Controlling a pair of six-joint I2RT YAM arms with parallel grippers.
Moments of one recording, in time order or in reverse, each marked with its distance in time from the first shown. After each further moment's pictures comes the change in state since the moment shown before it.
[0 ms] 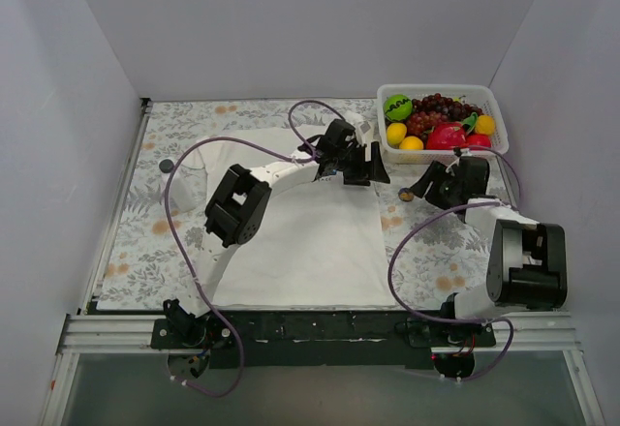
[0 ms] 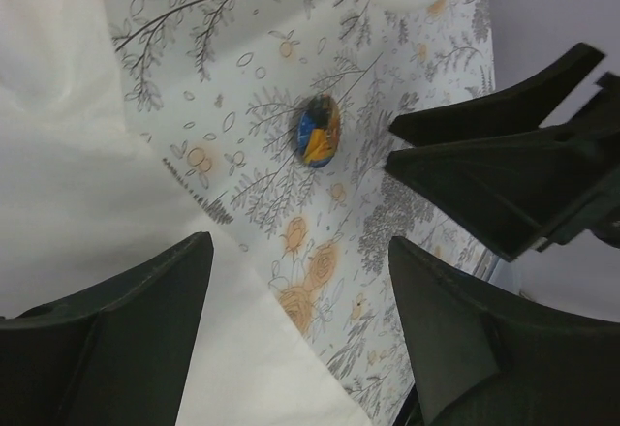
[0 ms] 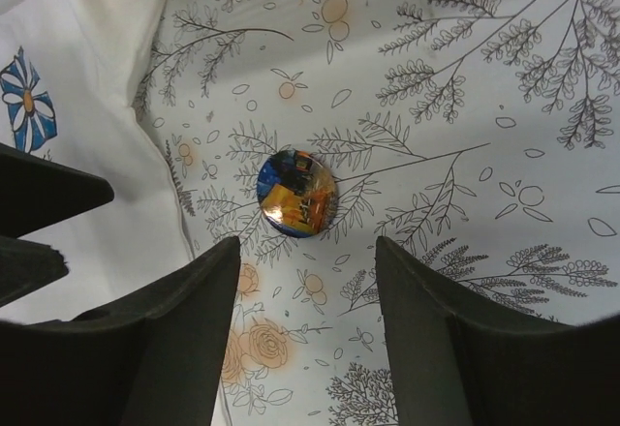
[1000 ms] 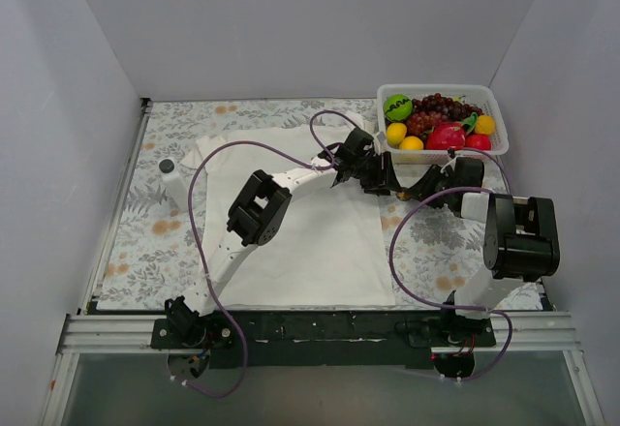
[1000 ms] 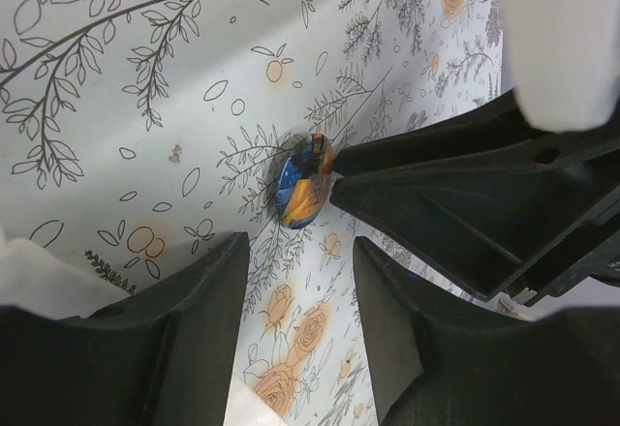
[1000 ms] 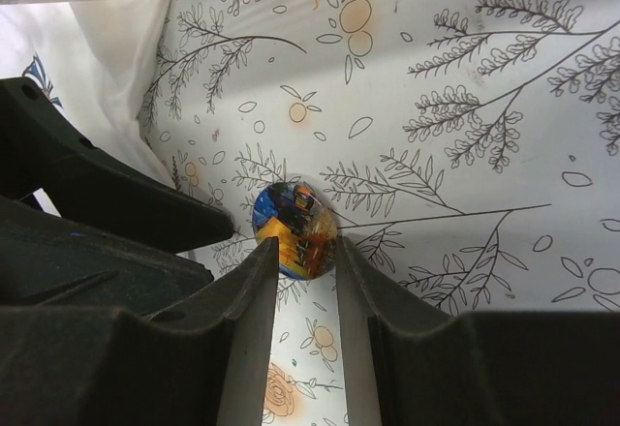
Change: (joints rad) left arm -0.061 0.219 0.243 -0.022 0.019 -0.102; right arm -0.013 0.203 0.024 0.150 -0.126 0.049
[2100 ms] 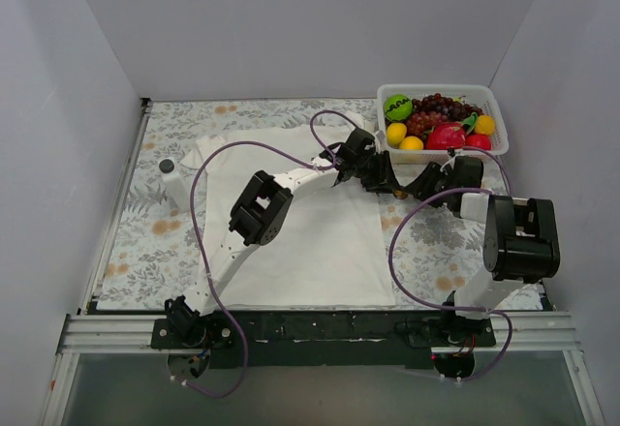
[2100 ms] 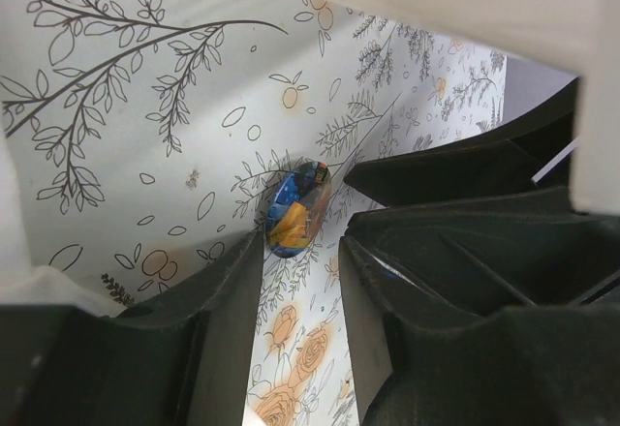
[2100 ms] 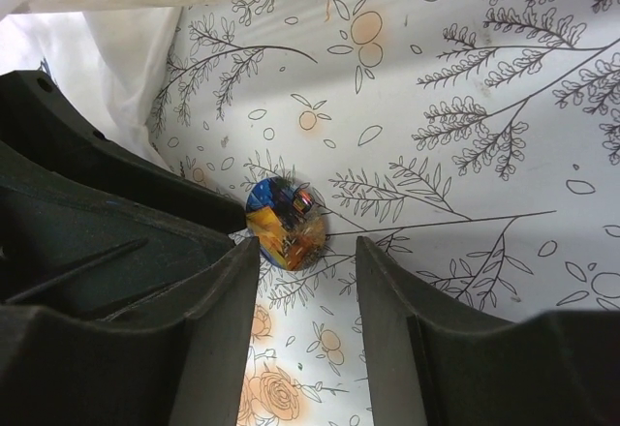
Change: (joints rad) left arm 0.000 0.032 0.046 -0.010 -0.034 -0.030; right arm 0.006 -0.014 -0.001 0.014 0.014 0.005
